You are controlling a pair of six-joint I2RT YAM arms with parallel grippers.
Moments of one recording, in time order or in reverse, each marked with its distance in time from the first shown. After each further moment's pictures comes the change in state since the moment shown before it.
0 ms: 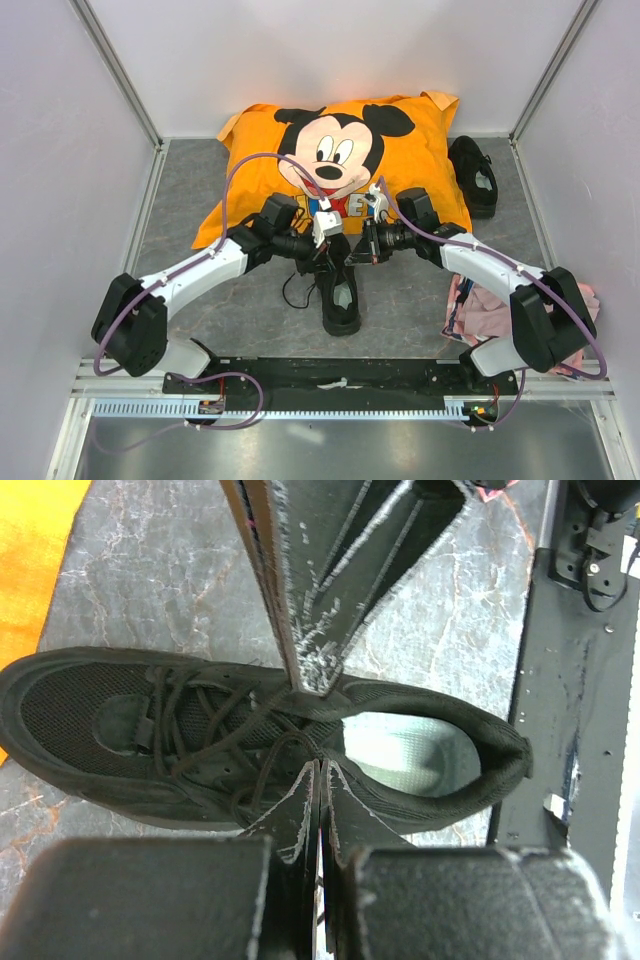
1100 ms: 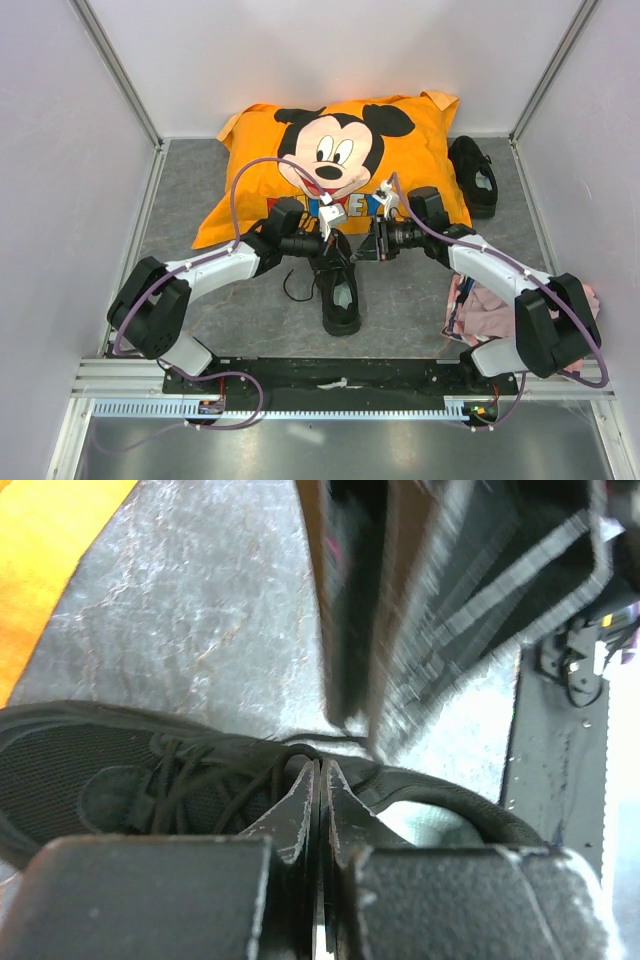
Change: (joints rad) left arm -0.012 0.121 -0.074 0.370 0.019 -0.262; right arm -0.052 -0.034 -0.030 0.018 -0.049 0.014
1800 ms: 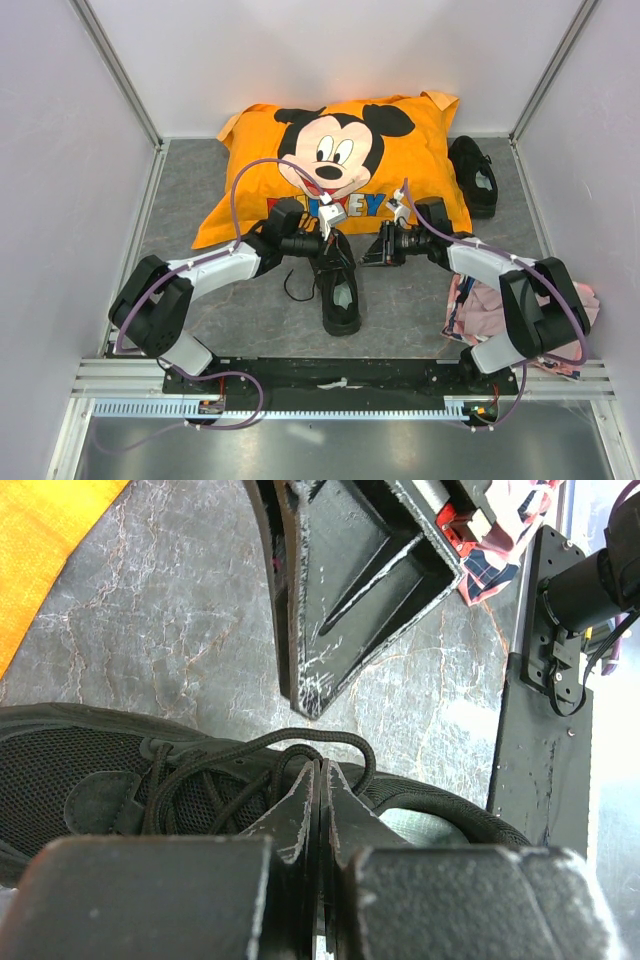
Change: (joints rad) left arm 0.002 0.012 -0.013 0.047 0.020 -0.049; right arm -0.095 0.090 -0.105 0.114 -0.005 0.179
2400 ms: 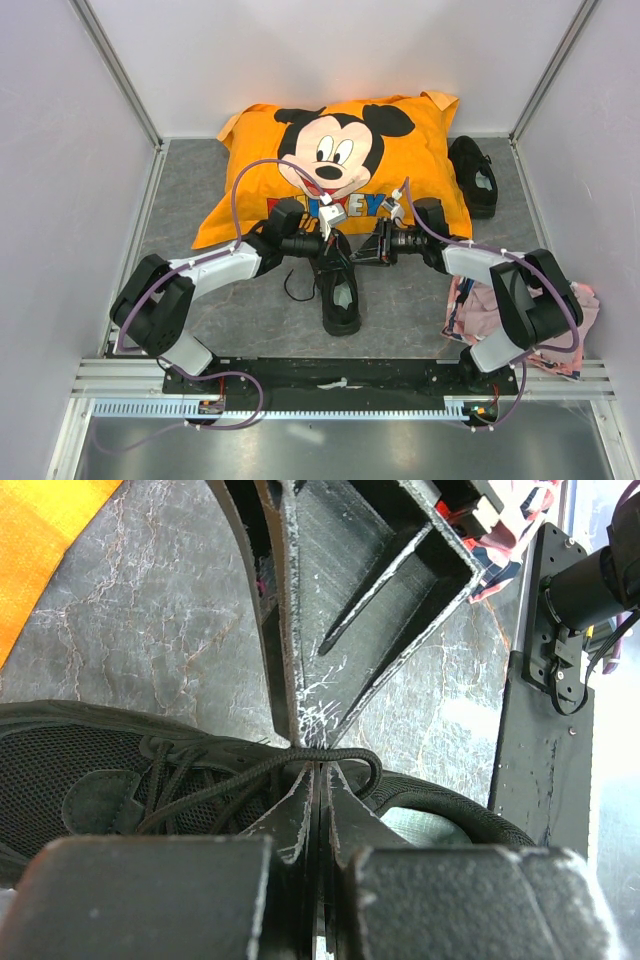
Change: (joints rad) left arm 0.000 0.010 0.000 0.000 0.002 0.000; right arm 0.014 0.061 -0.043 0.262 -0.110 0.256
